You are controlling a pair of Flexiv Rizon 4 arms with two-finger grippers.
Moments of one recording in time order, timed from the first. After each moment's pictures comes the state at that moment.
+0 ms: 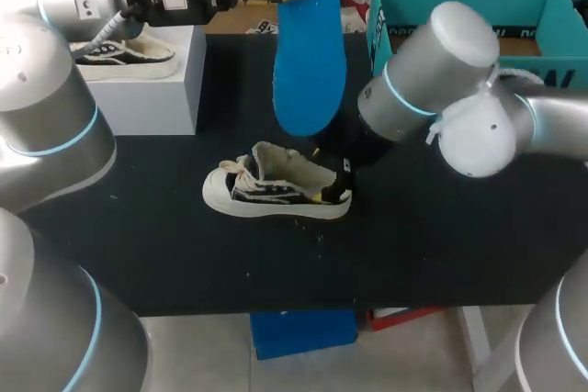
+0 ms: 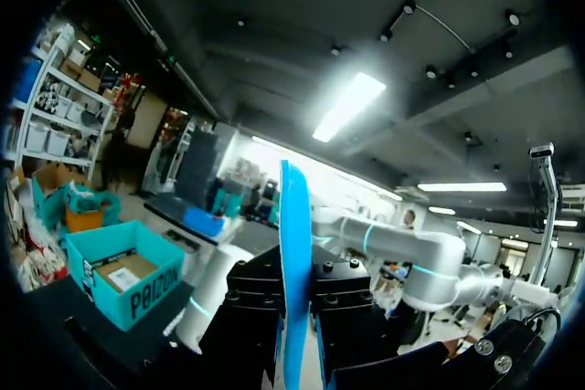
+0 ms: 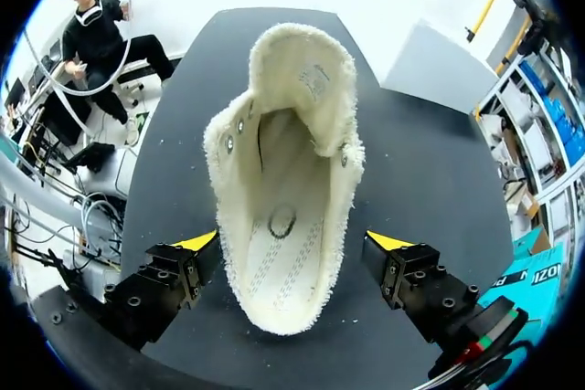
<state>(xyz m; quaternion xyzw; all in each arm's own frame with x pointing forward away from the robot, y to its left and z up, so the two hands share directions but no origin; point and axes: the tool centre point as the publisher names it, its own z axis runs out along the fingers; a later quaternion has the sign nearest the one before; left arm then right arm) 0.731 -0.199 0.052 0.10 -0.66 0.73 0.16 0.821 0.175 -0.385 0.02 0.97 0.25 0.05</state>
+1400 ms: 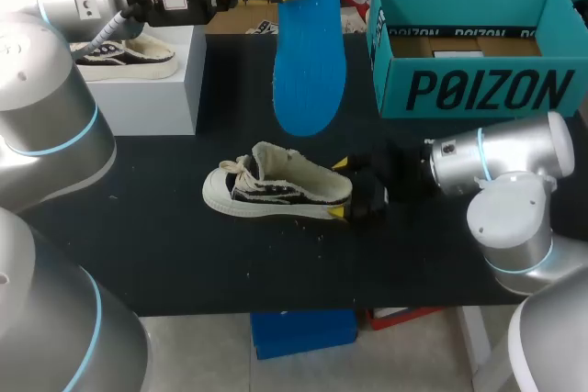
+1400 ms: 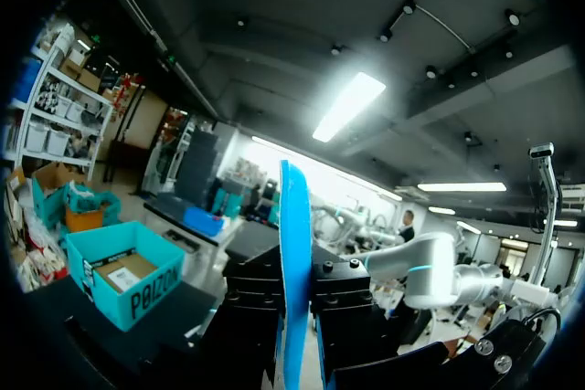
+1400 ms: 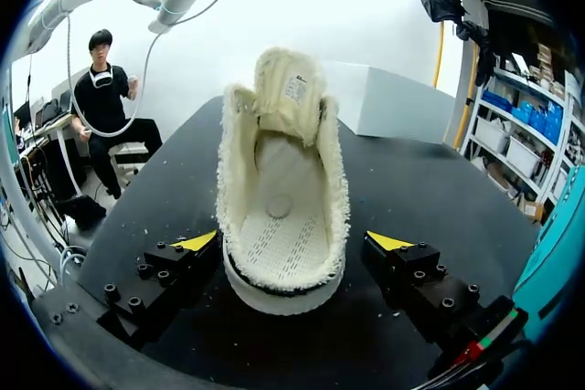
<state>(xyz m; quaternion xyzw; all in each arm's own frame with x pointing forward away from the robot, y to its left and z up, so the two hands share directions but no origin) 0.731 -0.199 0.052 0.10 -0.66 0.73 0.16 0.820 0.154 -0.426 0.05 0.86 0.50 0.06</state>
